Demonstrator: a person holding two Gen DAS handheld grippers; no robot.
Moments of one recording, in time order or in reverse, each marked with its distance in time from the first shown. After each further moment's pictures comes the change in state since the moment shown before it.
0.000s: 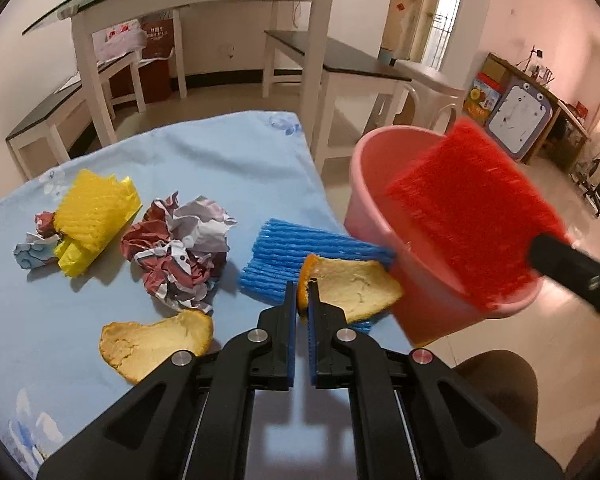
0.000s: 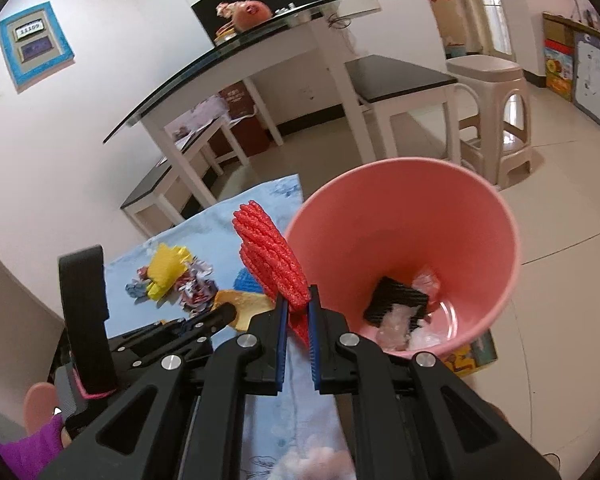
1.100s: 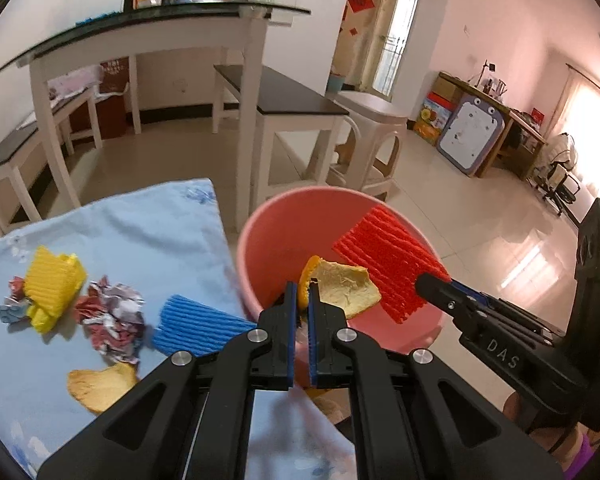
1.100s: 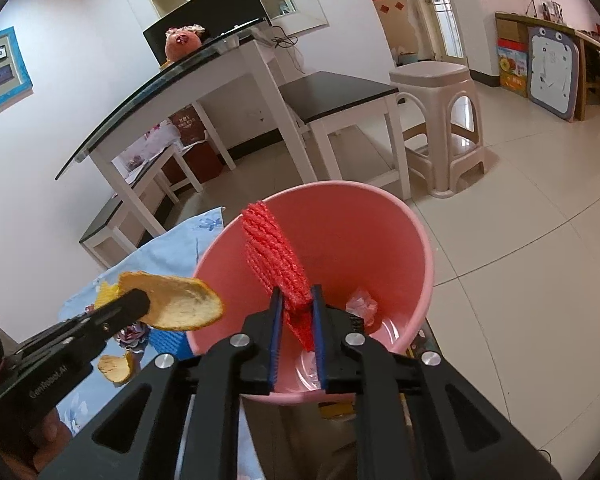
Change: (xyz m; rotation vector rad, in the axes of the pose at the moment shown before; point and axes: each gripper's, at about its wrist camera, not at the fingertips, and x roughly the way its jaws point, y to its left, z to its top) left arm -0.038 -0.065 0.039 0.064 -0.093 -0.160; right arm 0.001 -0.060 0.013 0.080 -0.067 -0.138
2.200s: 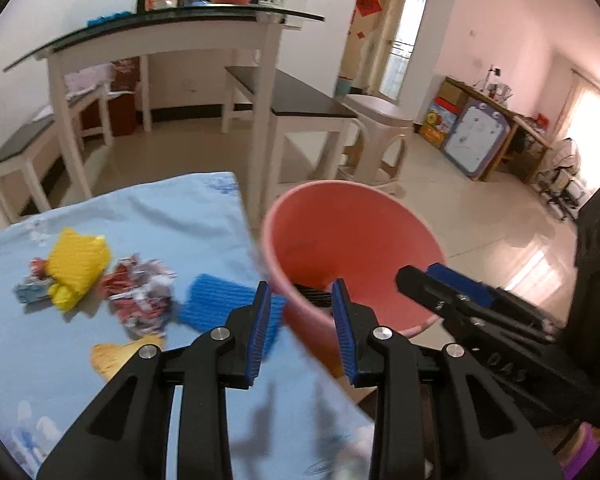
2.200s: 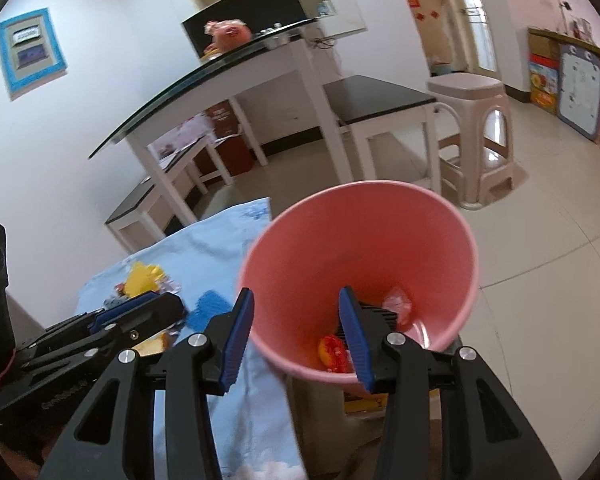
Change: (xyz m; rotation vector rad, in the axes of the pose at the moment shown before) left arm -0.037 0.014 -0.024 -0.012 -0.032 0.051; right arm -0.013 0.040 -0.014 -0.097 -0.006 0.100
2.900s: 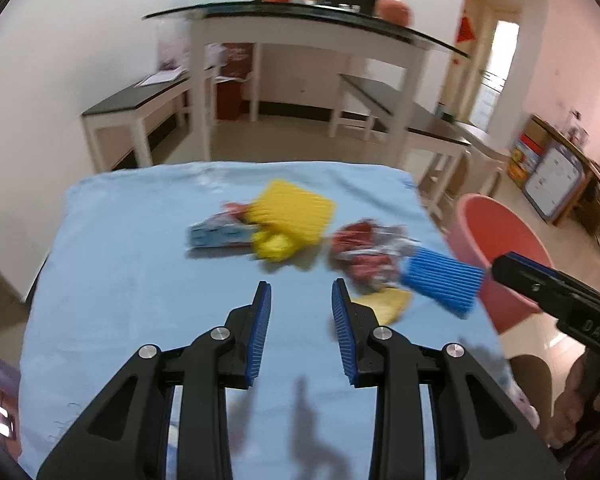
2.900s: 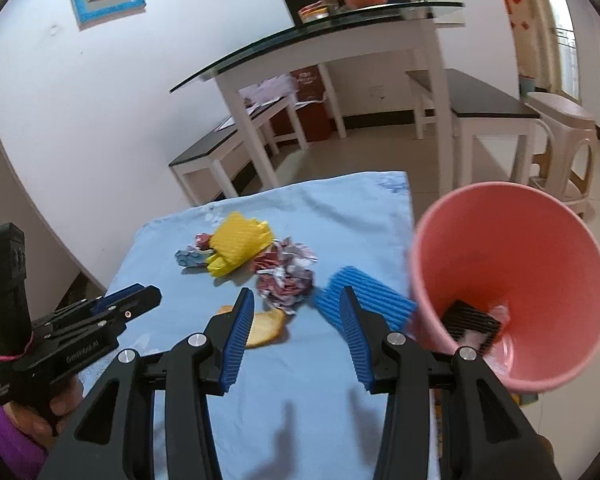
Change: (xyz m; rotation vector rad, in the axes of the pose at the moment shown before) left arm -0.065 0.168 -0.050 -0.215 -0.032 0.255; right arm 0.044 0.123 -0.016 -0.206 0.117 0.194
